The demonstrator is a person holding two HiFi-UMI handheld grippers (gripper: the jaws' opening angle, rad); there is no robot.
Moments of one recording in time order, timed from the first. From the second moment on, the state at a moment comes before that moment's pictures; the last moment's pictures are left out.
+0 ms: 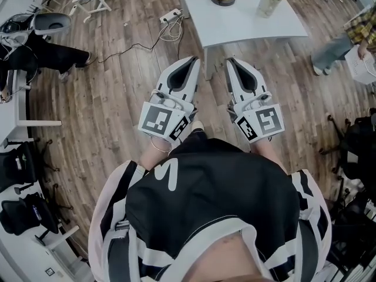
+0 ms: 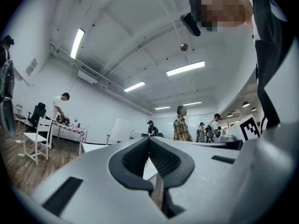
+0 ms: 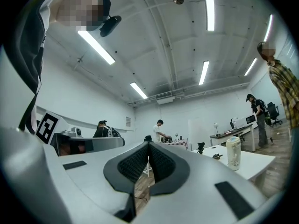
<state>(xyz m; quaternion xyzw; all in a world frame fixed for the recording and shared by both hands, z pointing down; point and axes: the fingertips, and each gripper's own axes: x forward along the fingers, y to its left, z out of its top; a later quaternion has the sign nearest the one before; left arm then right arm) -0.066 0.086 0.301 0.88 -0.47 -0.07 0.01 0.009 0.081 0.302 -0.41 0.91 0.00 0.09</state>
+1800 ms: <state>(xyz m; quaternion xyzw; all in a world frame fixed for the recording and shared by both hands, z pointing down) 0.015 0.240 0.294 0.88 -0.48 -0.08 0.03 0.073 0.234 0.294 -0.39 0.92 -0.02 0.08</state>
